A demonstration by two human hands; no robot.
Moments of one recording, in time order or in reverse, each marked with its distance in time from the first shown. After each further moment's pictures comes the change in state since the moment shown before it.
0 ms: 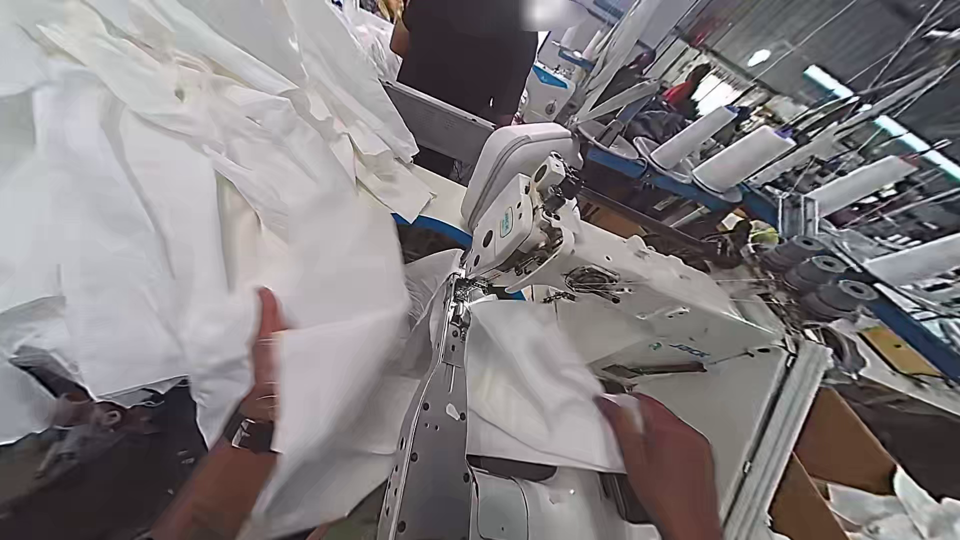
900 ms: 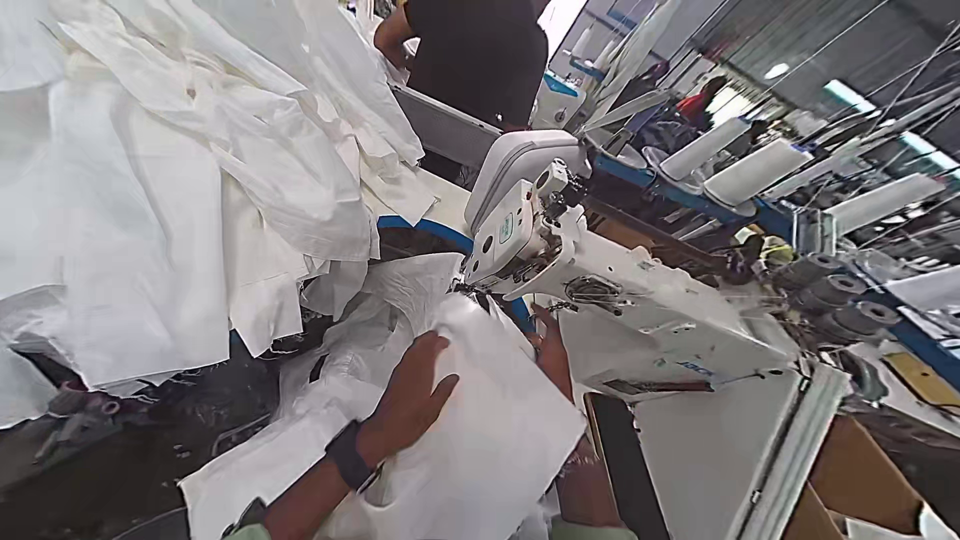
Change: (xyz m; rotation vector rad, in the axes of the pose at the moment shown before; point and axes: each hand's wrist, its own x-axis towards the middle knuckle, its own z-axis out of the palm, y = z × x) left_hand 0.041 -0.060 0.136 0.667 -0.690 0.370; right_hand 0.092 -0.018 0.111 0.647 -0.122 0.021
